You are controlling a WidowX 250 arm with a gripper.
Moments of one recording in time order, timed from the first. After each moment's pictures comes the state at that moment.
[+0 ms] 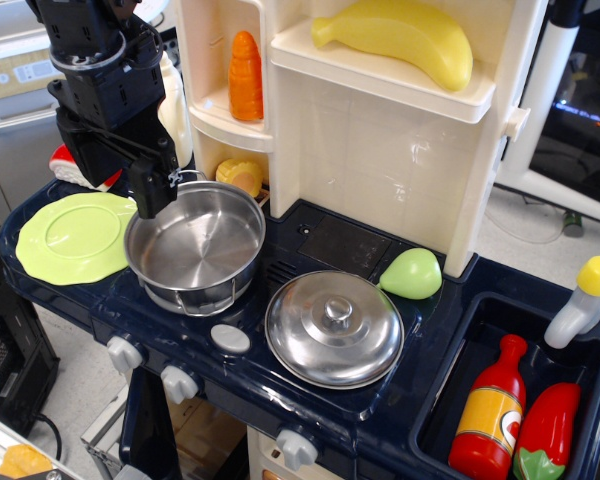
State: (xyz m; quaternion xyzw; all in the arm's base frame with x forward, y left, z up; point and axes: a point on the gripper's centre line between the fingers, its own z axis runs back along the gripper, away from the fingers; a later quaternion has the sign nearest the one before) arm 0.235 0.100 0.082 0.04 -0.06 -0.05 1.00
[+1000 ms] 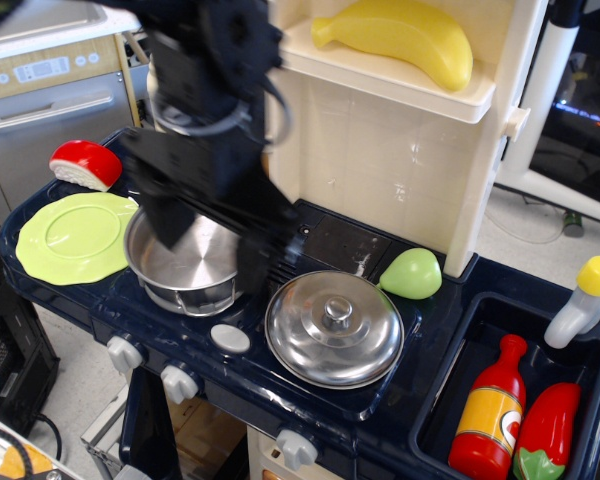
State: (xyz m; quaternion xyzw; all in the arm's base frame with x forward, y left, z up) arm 0.201 -0.009 0.098 0.05 -0.08 -0.02 1.00
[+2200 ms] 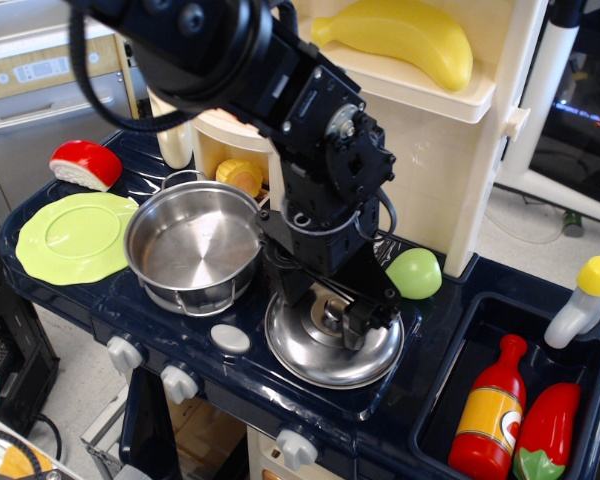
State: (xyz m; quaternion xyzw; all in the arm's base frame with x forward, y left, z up) arm 0.246 -0.051 0.034 0.00 -0.11 -0.08 0.99
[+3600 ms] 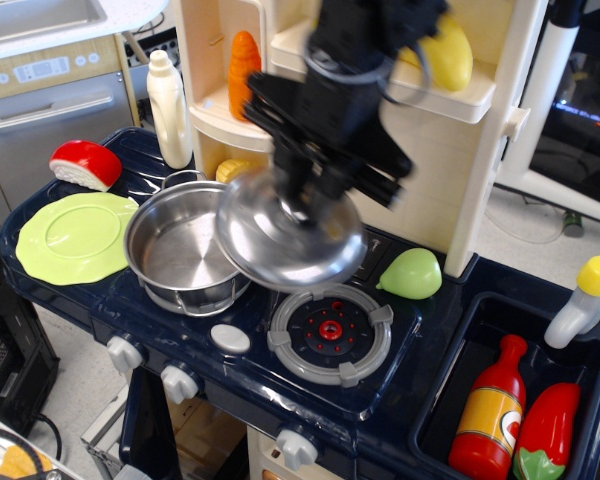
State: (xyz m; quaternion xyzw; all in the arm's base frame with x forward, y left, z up) arm 0.258 -0.017 0.112 0.11 -0.07 -0.05 0.99
